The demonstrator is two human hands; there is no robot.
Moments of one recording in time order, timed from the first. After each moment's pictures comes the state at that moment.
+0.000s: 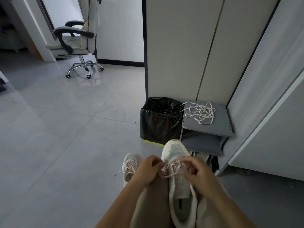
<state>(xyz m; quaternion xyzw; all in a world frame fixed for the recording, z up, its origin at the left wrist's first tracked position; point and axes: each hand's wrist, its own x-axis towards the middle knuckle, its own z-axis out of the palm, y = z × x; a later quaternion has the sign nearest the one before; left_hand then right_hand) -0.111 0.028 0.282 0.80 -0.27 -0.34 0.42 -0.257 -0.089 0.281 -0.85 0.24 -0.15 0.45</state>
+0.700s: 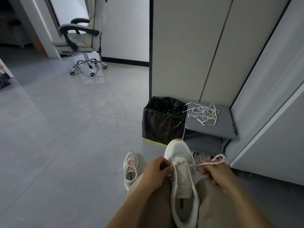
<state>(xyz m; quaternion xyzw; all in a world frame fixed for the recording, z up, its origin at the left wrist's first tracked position) -0.124 0.027 0.262 0.79 -0.32 -0.28 0.44 -0.263 -0.120 0.295 -0.66 0.49 -0.09 0.56</state>
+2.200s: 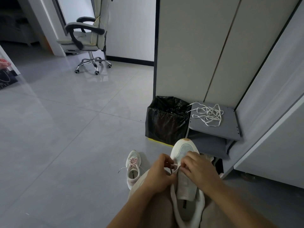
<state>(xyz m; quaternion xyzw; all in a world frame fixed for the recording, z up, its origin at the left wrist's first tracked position) -0.126 0.036 0.259 0.74 -0.37 -0.26 0.49 -0.227 -0.096 0.279 -0.98 0.09 -0.16 0.08</state>
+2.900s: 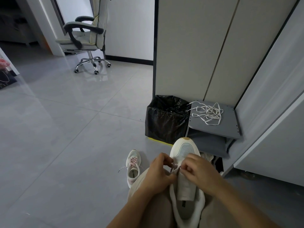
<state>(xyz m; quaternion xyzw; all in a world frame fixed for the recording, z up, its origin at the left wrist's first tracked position) -0.127 0.040 0.254 0.75 -0.39 -0.23 0.49 -0.240 -0.092 0.300 -0.97 0.11 -0.08 0.21</state>
